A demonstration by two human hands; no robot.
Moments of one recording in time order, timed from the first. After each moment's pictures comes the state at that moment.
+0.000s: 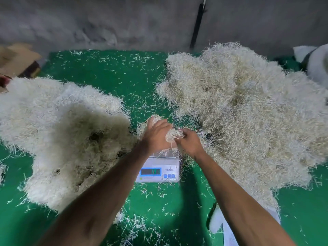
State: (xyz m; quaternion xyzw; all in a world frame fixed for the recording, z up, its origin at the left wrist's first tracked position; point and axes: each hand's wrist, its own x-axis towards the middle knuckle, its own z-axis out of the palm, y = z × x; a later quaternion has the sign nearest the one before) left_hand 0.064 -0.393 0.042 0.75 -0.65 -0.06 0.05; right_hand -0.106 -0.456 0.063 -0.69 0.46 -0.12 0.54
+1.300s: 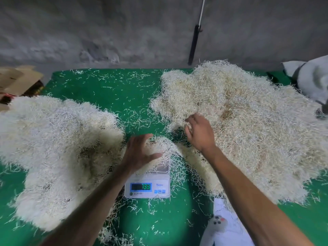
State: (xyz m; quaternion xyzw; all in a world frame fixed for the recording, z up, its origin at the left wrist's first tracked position) left_hand 0.054 -0.353 0.076 0.77 -0.54 -0.09 0.32; right_hand -0.138 -0.550 0.105 -0.90 0.35 -0.23 0.06
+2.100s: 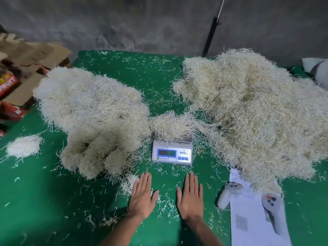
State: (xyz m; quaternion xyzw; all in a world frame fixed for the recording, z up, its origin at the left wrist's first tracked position) left_hand -0.039 -0.089 -0.067 0.86 -0.46 -0.20 0.03; right_hand -0.208 -0.212 -0.091 -0.86 0.48 0.06 0.12
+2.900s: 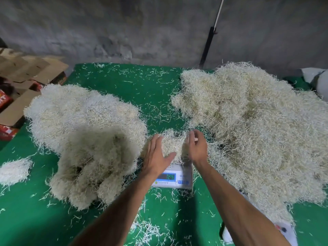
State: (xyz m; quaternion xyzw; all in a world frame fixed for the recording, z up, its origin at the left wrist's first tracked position) left_hand 0.055 -0.292 0.043 0.84 -0.43 -0.14 0.29; right_hand -0.065 -0.422 0.063 -0.66 0.49 -0.31 0.48
